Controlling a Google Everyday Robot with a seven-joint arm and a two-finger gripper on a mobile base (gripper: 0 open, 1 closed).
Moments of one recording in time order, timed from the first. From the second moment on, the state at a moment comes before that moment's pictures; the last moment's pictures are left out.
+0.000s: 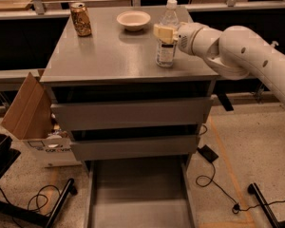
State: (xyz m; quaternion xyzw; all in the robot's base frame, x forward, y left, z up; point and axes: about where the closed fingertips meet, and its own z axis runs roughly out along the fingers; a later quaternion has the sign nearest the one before) arm 0.780 -0.091 0.934 -0.20 0.72 0.23 0.63
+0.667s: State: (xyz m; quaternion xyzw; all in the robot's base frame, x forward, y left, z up) arm 0.780 -0.091 0.937 -0.20 0.72 0.23 0.63
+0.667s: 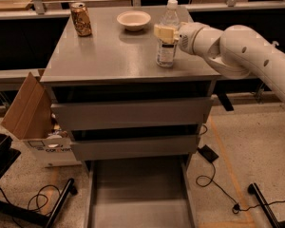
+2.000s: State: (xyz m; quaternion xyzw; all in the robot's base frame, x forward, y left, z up) arm 0.781 -0.085 0.937 -0.20 0.71 0.23 0.63
